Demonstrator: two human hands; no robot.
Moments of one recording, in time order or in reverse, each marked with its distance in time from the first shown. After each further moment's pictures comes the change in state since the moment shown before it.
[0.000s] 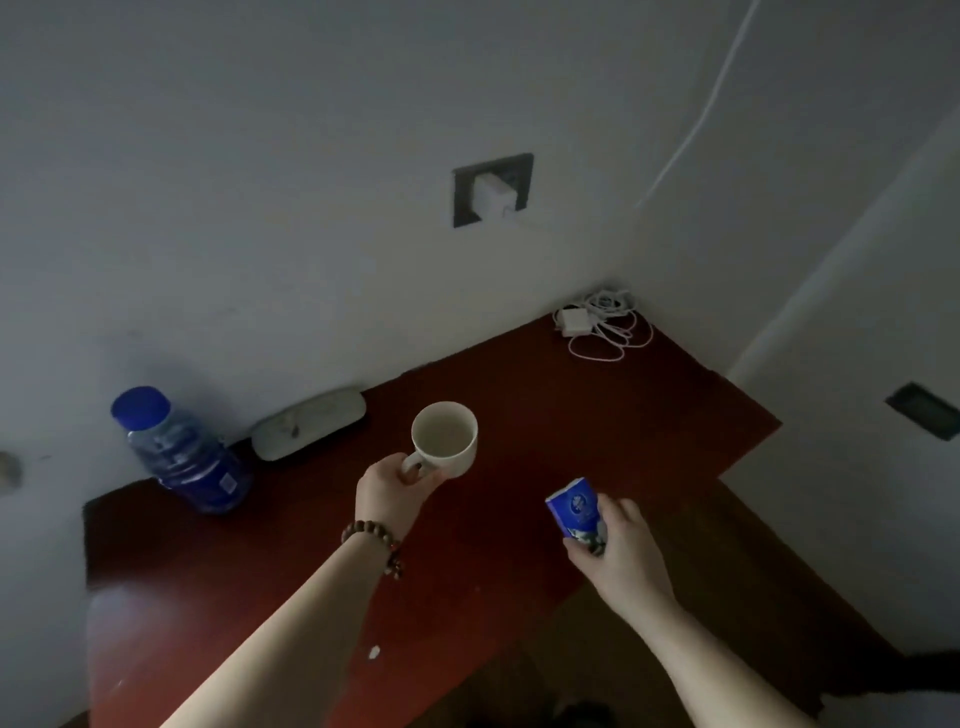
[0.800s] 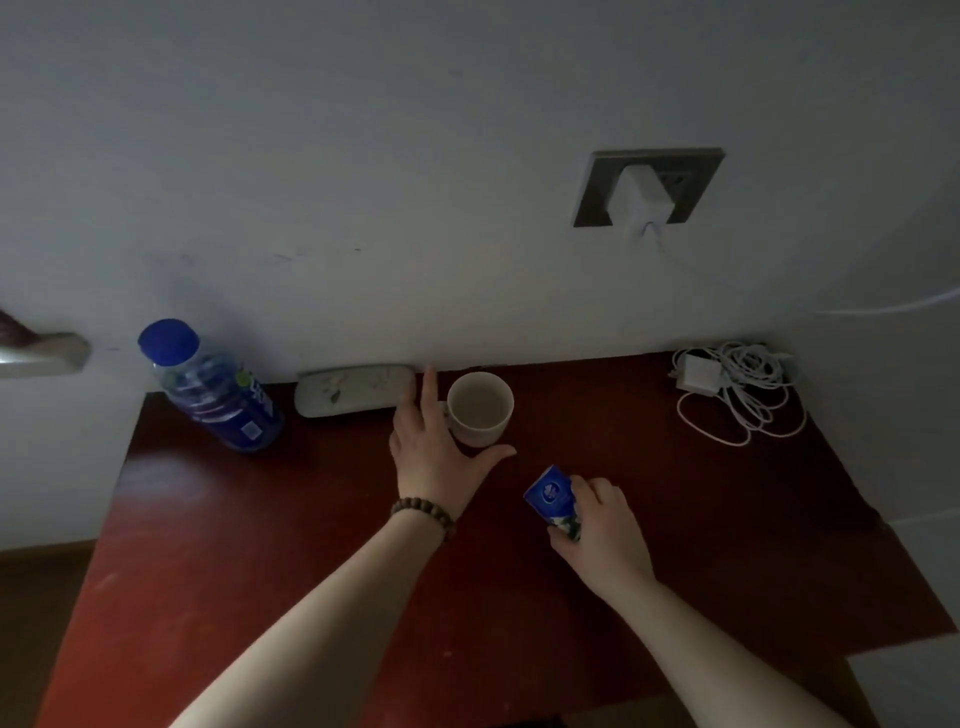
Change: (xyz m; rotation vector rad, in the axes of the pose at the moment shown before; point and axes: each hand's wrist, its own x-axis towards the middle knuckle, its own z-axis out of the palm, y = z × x) left_hand 0.067 0.025 0.053 0.225 0.489 -0.020; right_hand 0.166 0.000 0.048 -0.275 -0.294 -0.429
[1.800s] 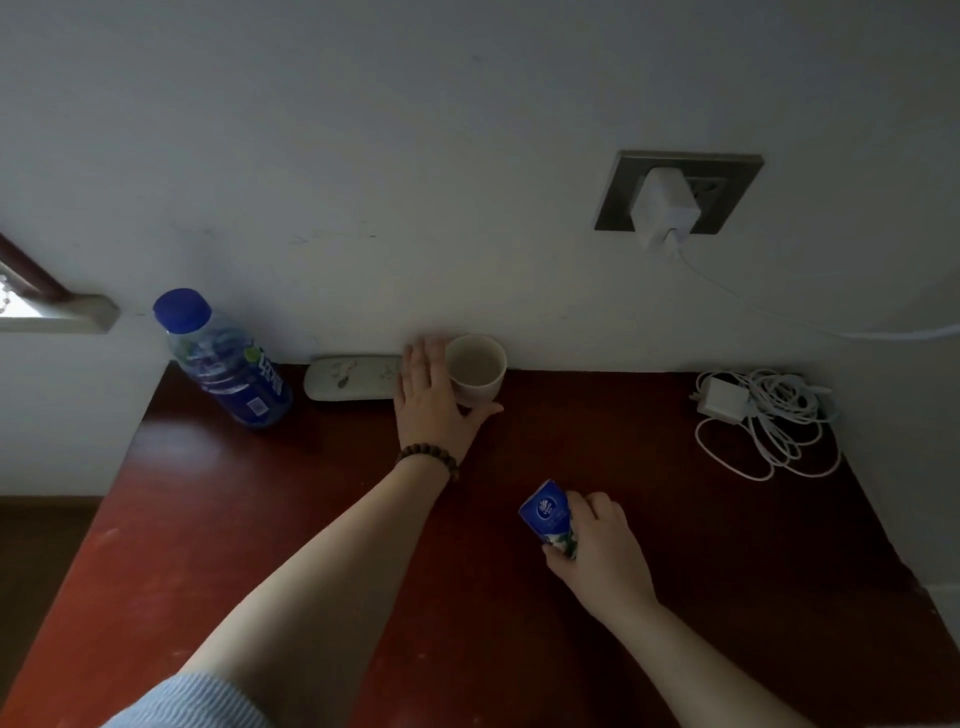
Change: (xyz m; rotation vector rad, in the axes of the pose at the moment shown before) left_hand 0.048 0.003 0.018 0.239 0.082 0.035; right_hand 0.006 0.015 -0.002 0.001 -0.076 -0.112
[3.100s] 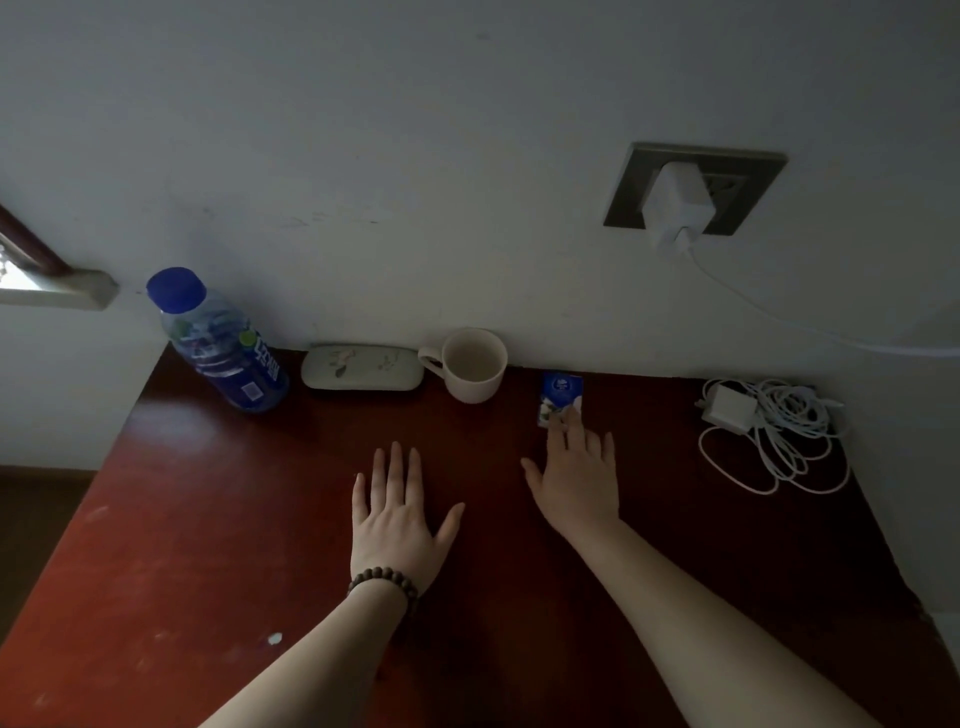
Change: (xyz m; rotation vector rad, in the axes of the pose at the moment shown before) left_hand -0.119 -0.052 0.018 0.403 -0.183 -0.087; right_hand 0.080 -0.022 -0.008 -0.335 0.035 0.002
